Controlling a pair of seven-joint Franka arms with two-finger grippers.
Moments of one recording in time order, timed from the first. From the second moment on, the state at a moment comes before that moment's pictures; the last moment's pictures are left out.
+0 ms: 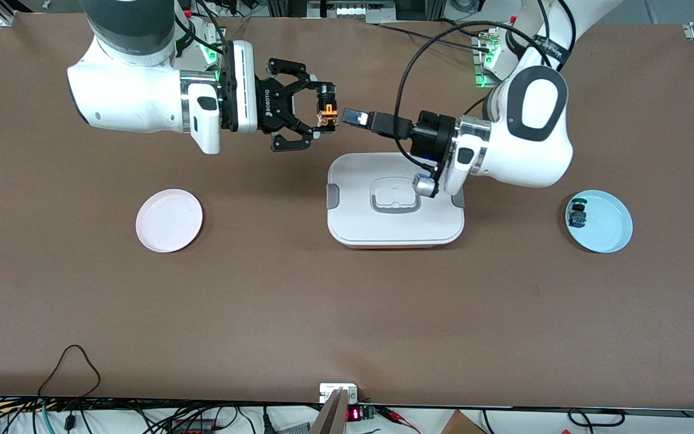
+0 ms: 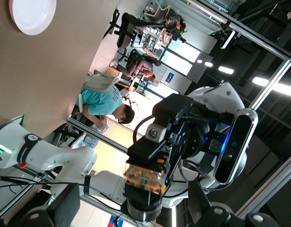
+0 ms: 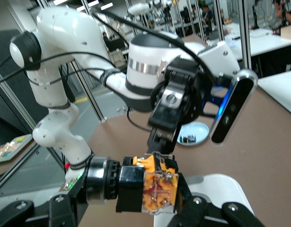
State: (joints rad) left arm -0.03 0.32 -0.47 -1.73 -1.58 1.84 -0.02; right arm 0.46 0.17 0.03 -1.71 1.33 1.93 -1.45
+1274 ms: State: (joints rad) left arm 0.03 0.32 -0.49 -1.75 -1.63 1.72 0.07; right arm 0.50 0.18 0.03 -1.72 1.44 2.01 -1.47
